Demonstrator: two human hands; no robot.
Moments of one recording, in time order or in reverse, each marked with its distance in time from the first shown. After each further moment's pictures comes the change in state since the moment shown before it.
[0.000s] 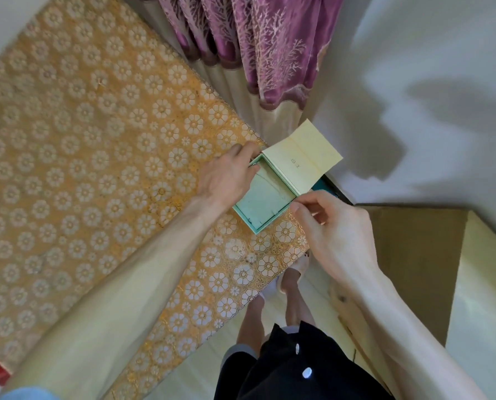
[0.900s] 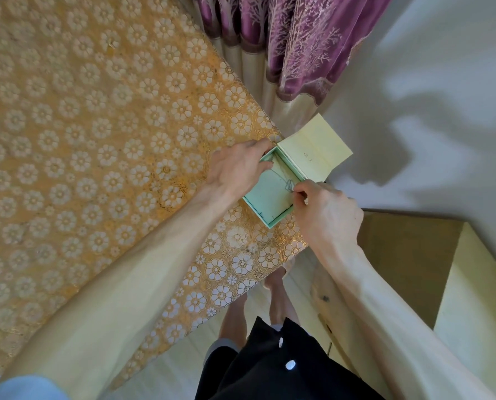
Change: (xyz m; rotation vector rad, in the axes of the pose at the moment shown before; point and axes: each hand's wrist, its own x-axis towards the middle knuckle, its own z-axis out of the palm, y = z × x) left_hand -0.011 -0.006 0.007 -0.061 0.039 -0.015; right_hand 0.025 0.010 0.053 -0.523 0.066 -0.083
